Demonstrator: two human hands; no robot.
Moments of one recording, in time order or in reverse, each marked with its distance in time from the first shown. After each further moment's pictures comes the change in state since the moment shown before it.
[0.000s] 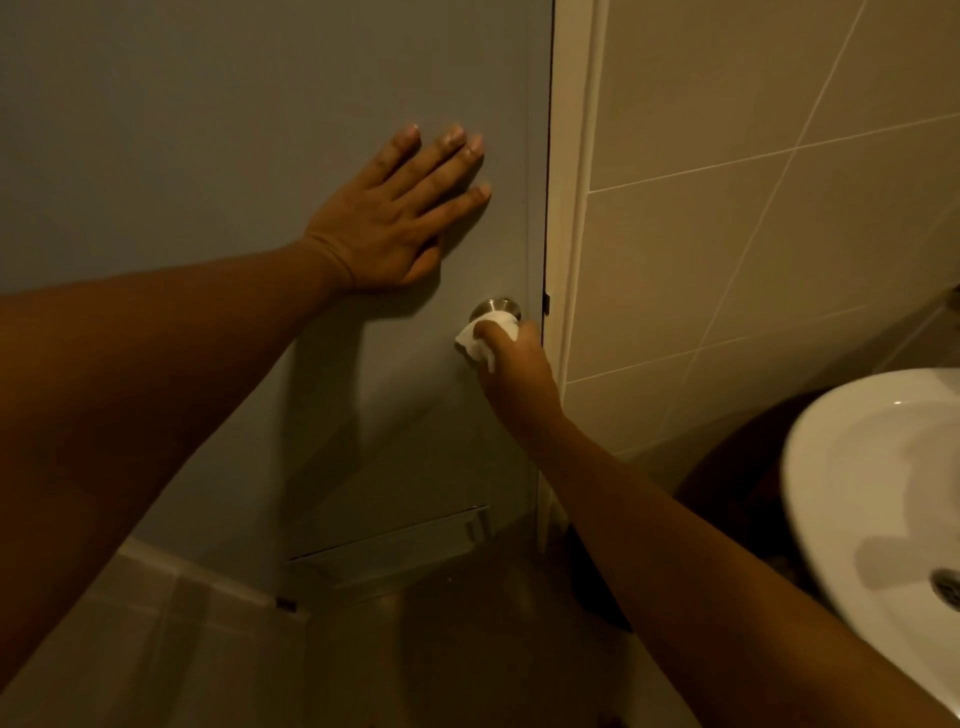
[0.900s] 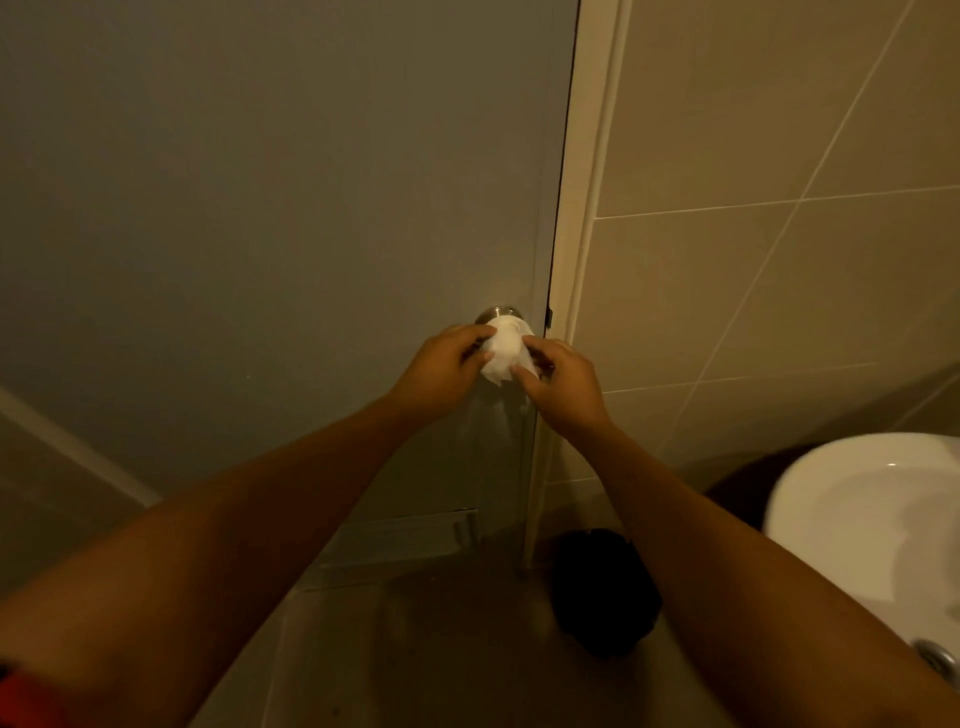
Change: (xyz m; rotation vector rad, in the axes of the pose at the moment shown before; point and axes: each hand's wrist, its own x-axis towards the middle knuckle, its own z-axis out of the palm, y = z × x) left_hand -0.027 0.160 -0.015 -1.300 -0.237 -0.959; right_hand 0.003 0.017 -0.071 -0.110 -0.151 -0.271
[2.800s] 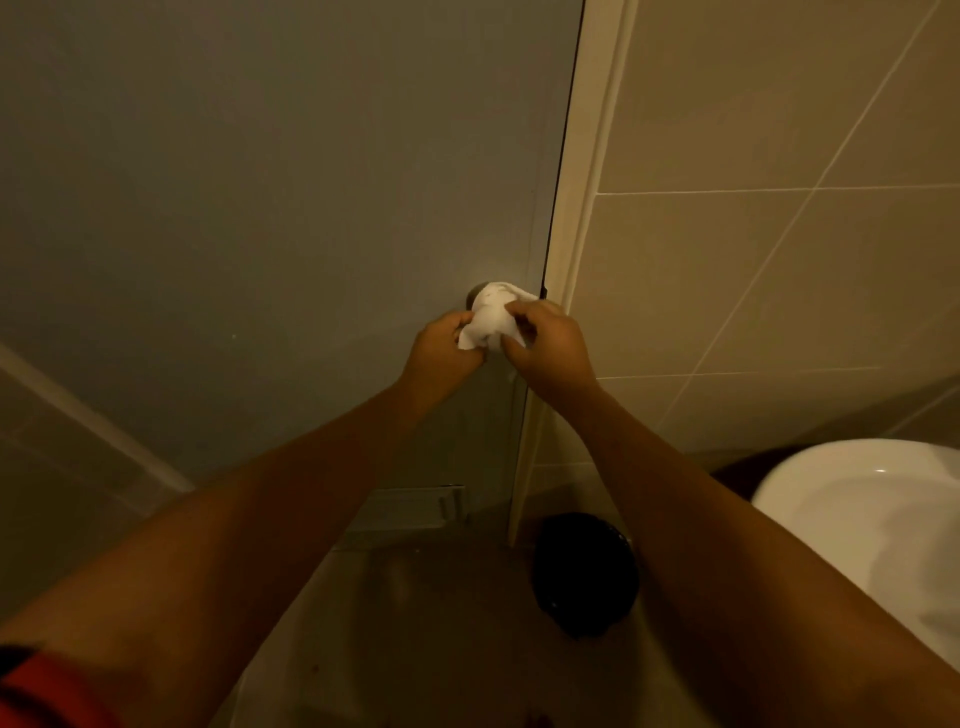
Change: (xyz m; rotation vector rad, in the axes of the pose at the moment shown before) left_hand 0.007 0.010 0.029 -0.116 0.052 -0.376; right_hand 0.015 -0.015 -0.009 -0.166 -0.060 -0.126
